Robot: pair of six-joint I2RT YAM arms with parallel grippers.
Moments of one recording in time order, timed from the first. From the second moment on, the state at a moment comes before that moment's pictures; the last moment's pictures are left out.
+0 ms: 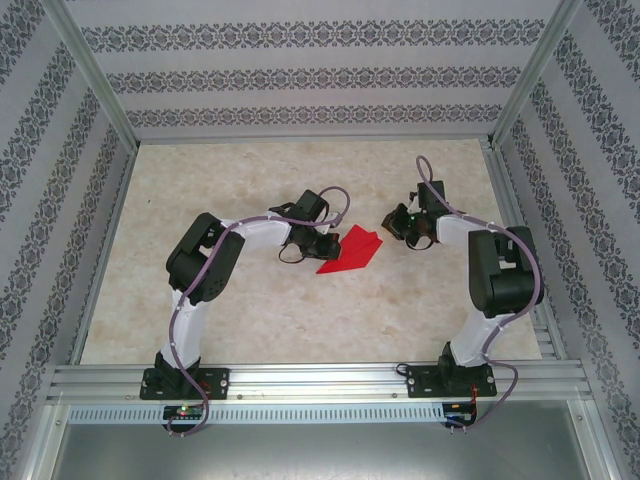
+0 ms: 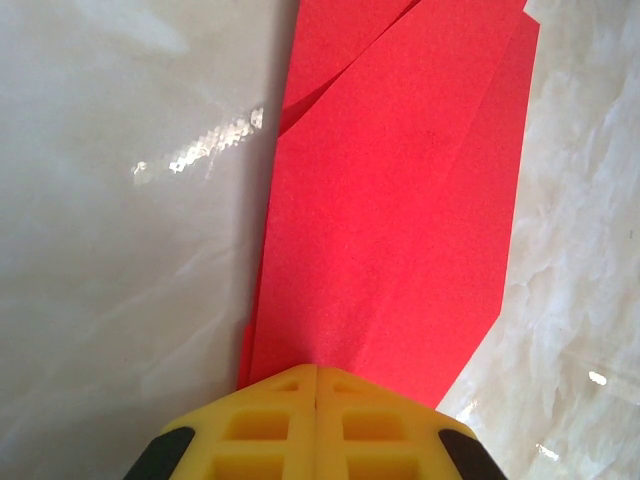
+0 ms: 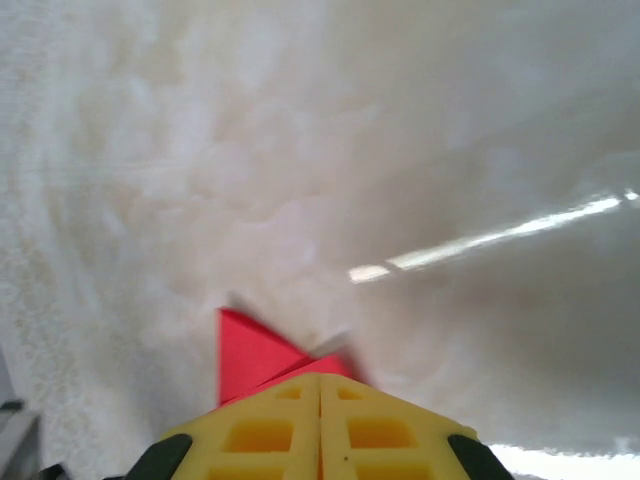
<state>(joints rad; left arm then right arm) -0.64 2.12 1.38 -0.35 0.51 -0.43 0.11 1.75 0.94 -0.13 -0.47 0.72</state>
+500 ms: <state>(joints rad) -0.64 2.12 1.38 -0.35 0.52 -0.43 0.35 1.79 0.85 -0.02 -0.51 0.85</state>
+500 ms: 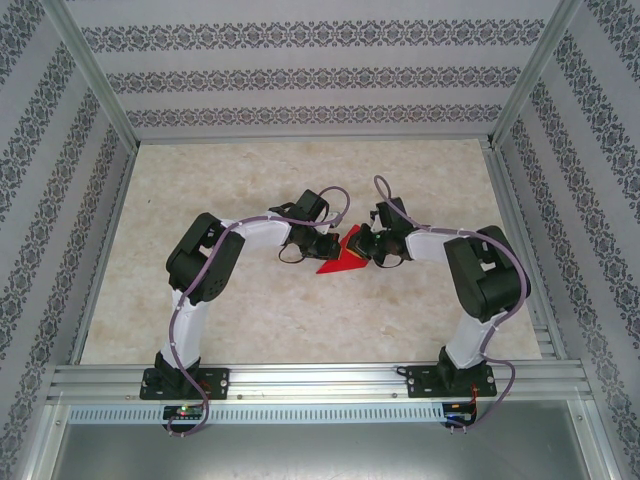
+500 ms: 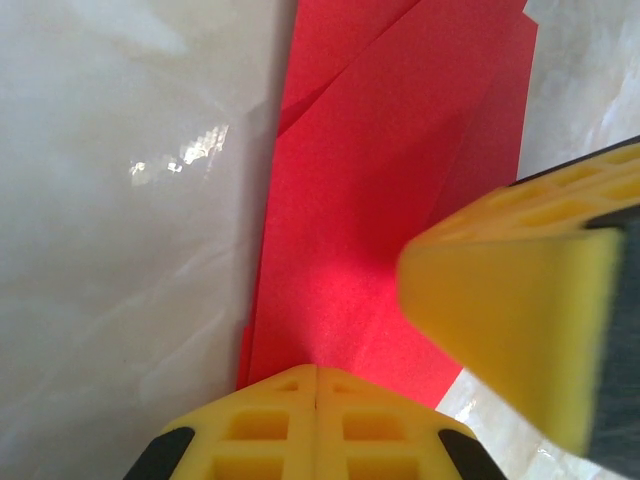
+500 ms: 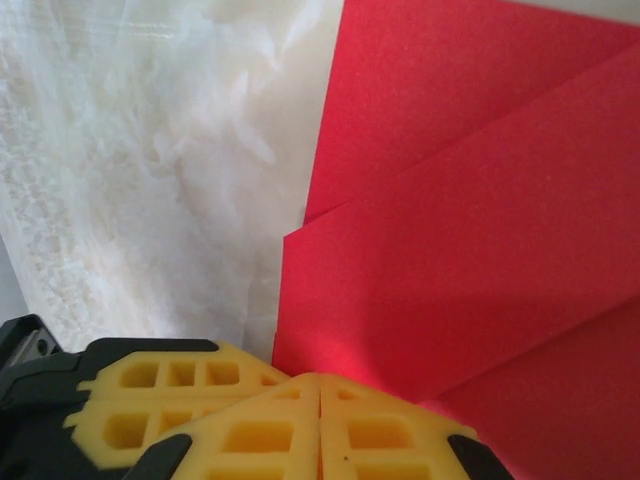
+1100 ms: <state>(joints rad) -0.64 2.05 1.30 -0.32 0.62 -0.47 0.35 1.84 0.85 0.01 -0.51 0.86</state>
